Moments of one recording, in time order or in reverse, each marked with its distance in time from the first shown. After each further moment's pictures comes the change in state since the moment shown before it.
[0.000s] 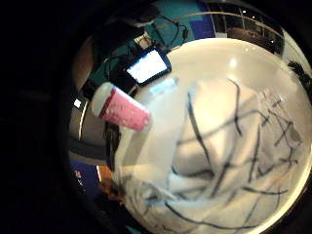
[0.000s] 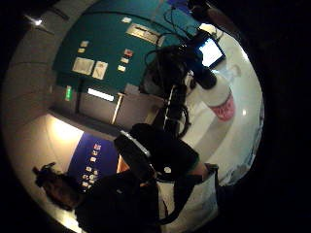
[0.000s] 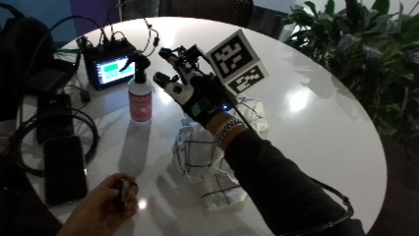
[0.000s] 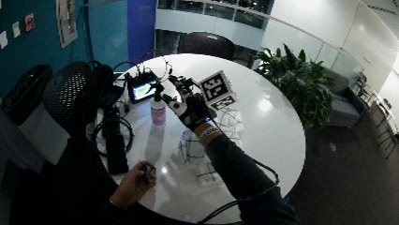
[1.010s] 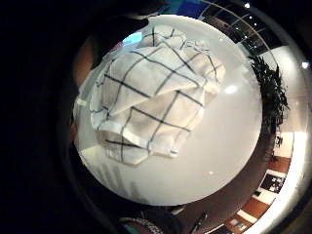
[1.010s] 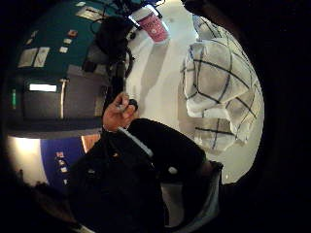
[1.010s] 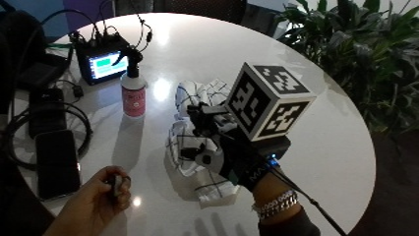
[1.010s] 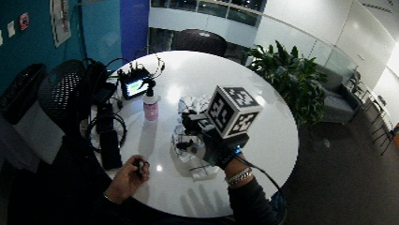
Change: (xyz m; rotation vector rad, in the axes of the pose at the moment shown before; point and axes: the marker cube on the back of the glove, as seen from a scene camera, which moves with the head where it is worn) arm -0.024 0.150 -0.035 -0.214 0.602 0.118
